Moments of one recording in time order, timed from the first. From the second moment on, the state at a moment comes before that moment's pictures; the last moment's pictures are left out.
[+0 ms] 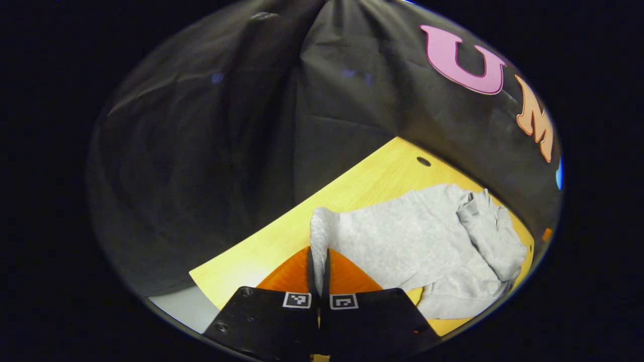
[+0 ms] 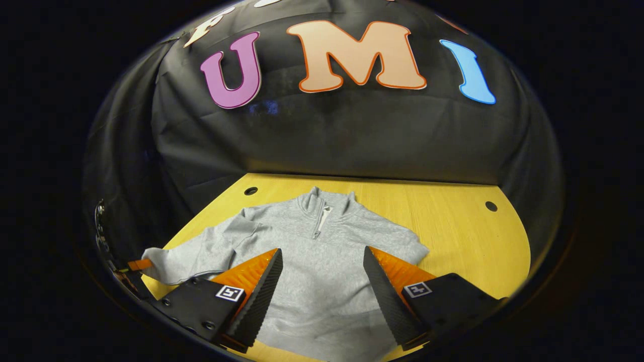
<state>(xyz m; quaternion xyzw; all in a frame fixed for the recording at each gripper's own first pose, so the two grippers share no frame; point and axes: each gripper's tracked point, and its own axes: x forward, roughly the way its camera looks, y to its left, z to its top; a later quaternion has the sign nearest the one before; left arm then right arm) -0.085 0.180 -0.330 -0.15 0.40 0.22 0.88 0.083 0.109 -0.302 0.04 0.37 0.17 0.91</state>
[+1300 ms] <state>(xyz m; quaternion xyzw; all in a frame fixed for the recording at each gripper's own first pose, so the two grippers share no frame) 0.110 0.010 -0.210 -0.08 0.28 0.02 0.96 0.023 -0.066 -0.294 0.05 0.37 0.03 0.93</state>
